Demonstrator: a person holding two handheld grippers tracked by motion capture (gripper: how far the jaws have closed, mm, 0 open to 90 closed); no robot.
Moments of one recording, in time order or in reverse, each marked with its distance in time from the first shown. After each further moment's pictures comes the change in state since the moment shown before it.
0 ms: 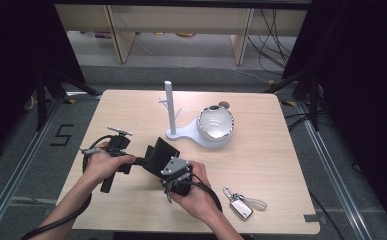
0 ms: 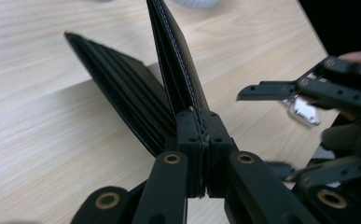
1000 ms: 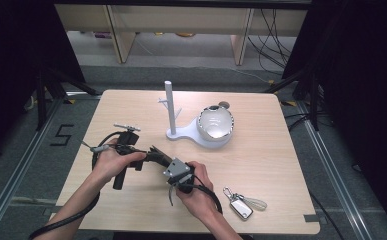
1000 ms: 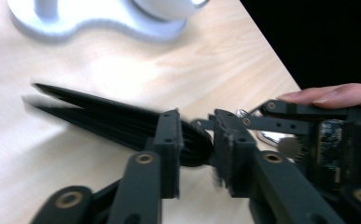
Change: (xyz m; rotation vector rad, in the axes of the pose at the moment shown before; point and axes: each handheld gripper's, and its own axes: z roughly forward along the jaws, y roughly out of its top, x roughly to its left) left arm -0.022 0.013 0.010 -0.129 -0.089 0.059; right arm -0.005 -0.008 0.004 -0.024 -0.172 -0.110
